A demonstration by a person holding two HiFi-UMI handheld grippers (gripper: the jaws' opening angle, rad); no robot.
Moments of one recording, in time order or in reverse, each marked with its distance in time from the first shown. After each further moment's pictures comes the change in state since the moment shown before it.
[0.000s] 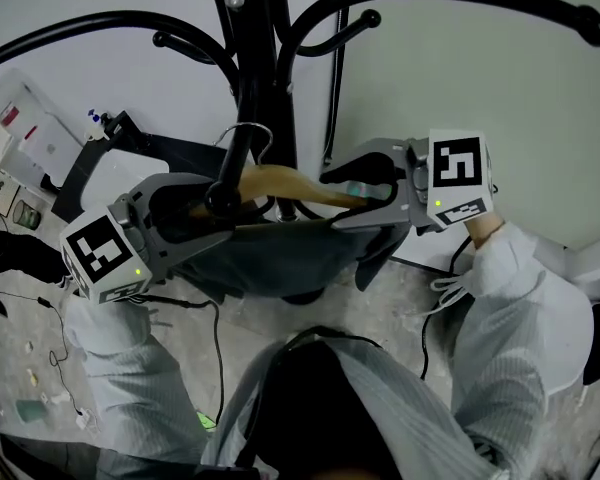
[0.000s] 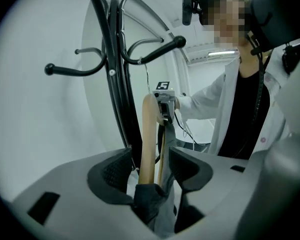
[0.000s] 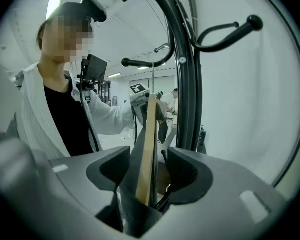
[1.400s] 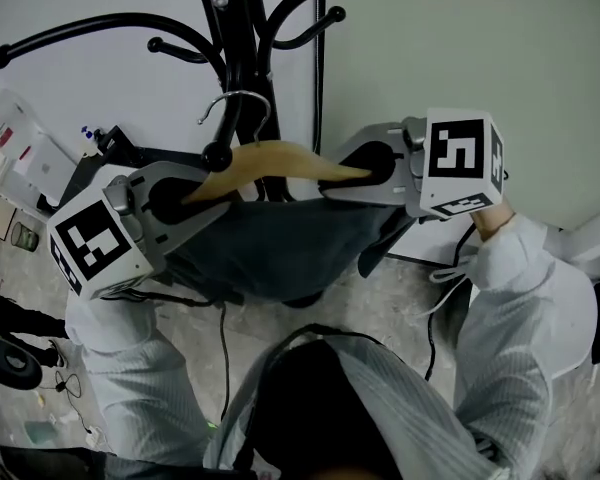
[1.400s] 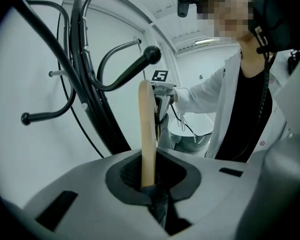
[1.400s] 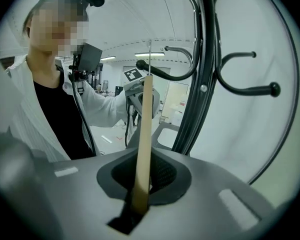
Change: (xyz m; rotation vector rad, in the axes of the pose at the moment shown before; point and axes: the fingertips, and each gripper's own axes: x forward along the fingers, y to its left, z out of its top) left arm -0.006 -0.032 0.046 0.149 0.069 -0.064; right arm -0.016 0.028 0.029 -0.079 0.158 -0.158
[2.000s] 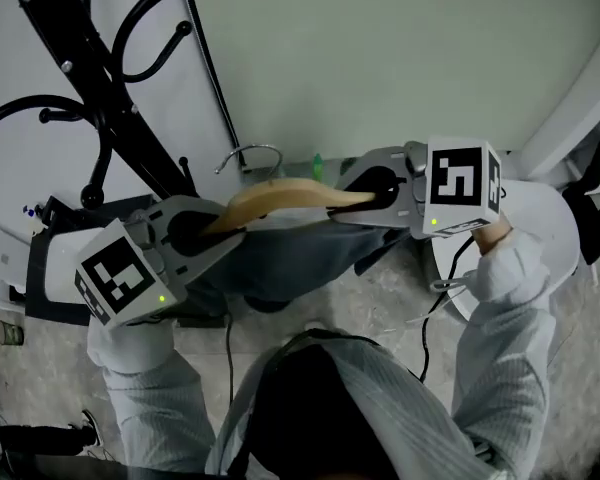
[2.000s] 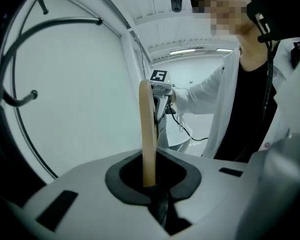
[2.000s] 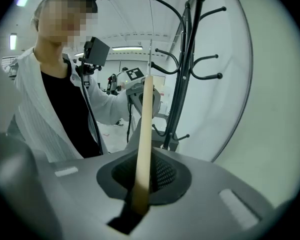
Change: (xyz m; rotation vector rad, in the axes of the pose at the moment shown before) left arm 0.099 -0.074 0.043 0.126 -0.104 -0.294; right arm -0.081 0.081 -0.076 0.175 0.086 -0.233
